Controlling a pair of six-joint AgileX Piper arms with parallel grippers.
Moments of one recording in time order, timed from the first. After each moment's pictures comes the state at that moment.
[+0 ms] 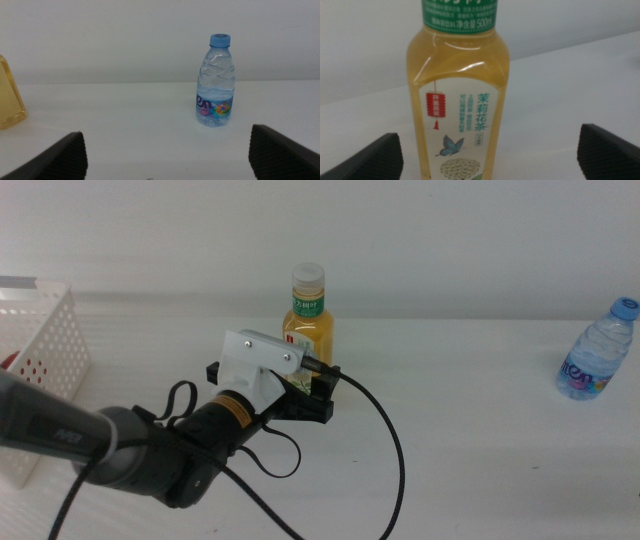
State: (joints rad) left arm -0.52 1.94 -0.72 0.00 -0.87 -0.13; right arm 0.04 0.00 -0.01 -0.02 0.23 0.01
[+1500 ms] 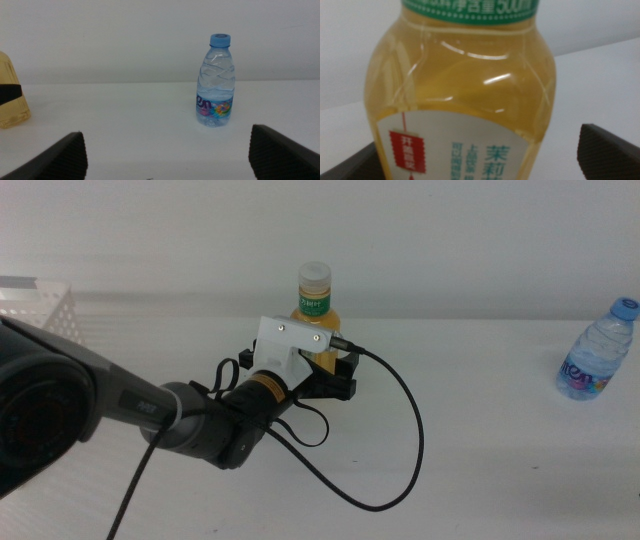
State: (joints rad) left arm -0.52 2.15 -0.99 -0.01 -0.79 -0.15; right arm 0.04 0.00 -0.01 -0.02 0.23 0.01
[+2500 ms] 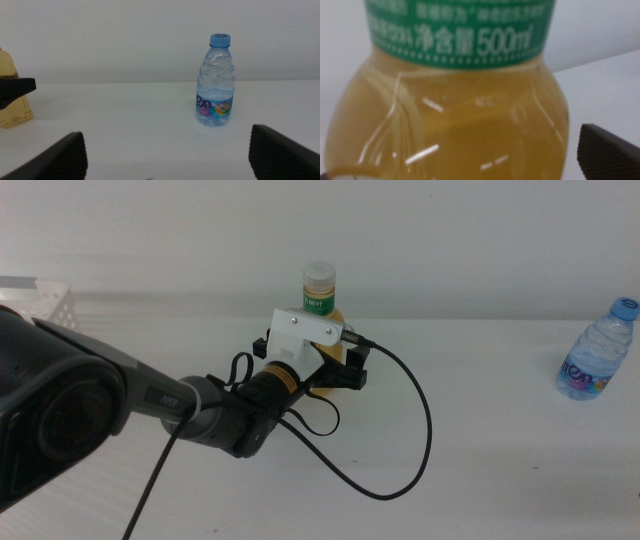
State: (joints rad) left arm -0.52 2.22 -1.10 0.02 -0.82 -0.15; right arm 0.04 0.00 -0.01 -0.02 0.23 0.01
